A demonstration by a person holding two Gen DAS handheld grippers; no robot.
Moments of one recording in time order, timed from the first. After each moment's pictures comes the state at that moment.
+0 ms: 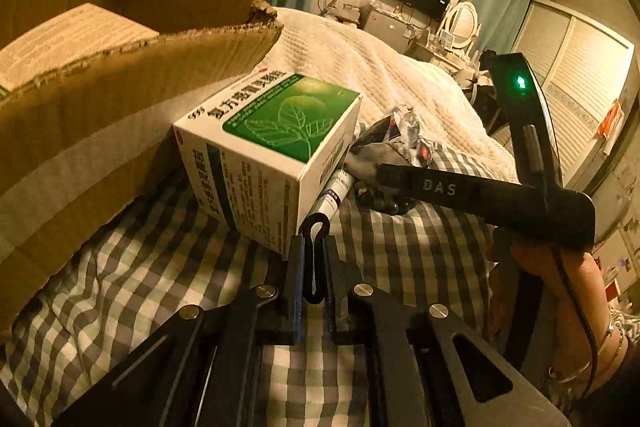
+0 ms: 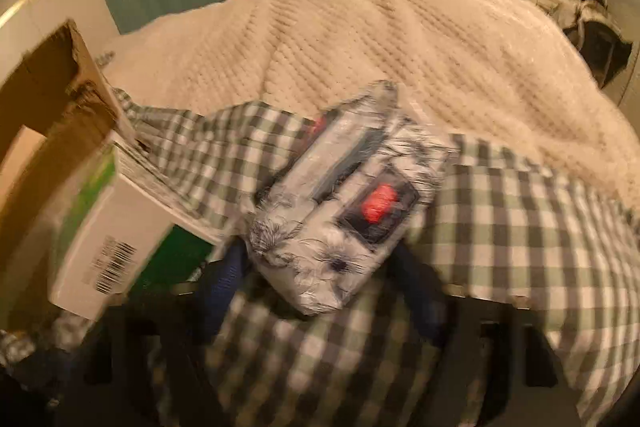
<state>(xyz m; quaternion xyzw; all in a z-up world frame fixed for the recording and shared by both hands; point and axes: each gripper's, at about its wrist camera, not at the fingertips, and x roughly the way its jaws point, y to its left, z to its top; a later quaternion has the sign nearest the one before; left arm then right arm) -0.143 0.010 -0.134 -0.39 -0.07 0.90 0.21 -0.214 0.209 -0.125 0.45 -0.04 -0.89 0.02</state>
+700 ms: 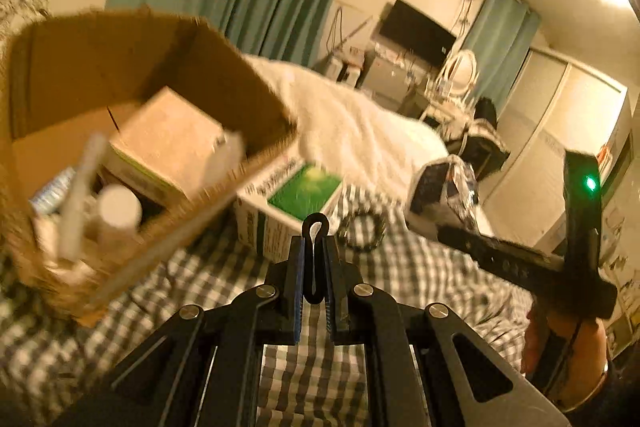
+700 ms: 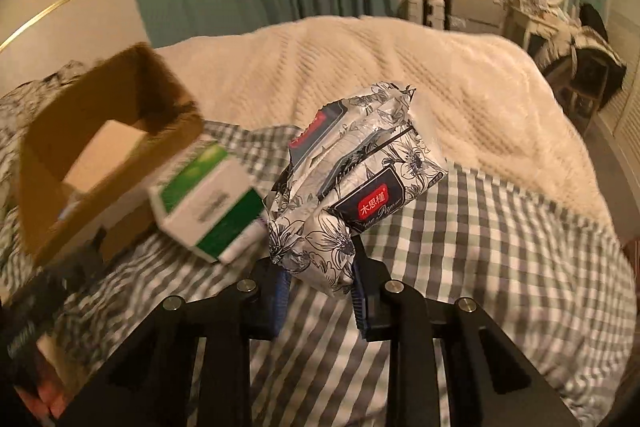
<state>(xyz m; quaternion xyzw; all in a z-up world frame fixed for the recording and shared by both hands) -0.086 -0.051 -0.040 -0.33 -0.13 0.92 0.19 -0.109 0.208 -0.024 0.40 -0.03 -0.91 0.07</state>
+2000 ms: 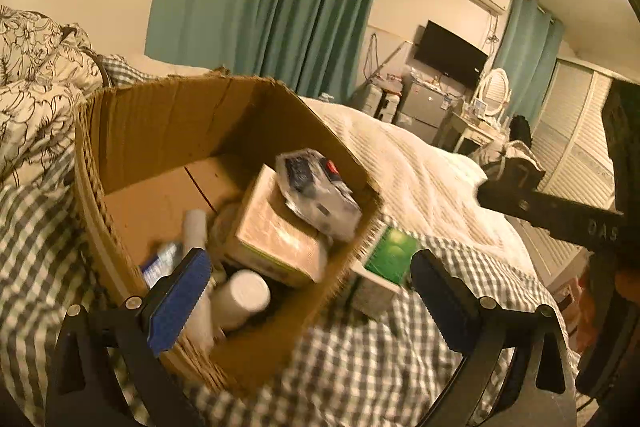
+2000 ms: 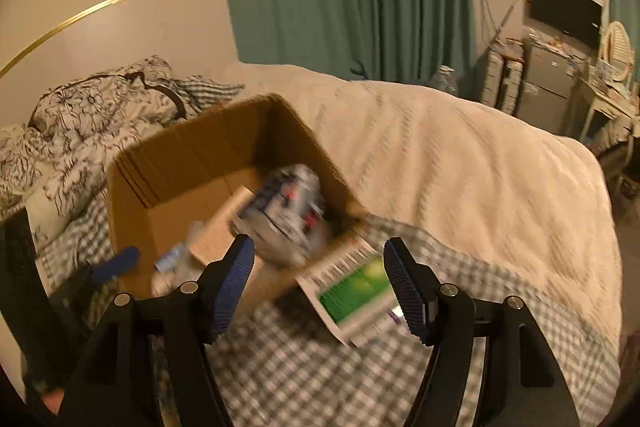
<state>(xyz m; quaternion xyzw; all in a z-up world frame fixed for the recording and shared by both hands) -0.092 -0.107 -0.003 -0.30 -0.10 0.94 0.12 -0.130 0.111 0.058 0.35 0.02 -0.92 0.16</state>
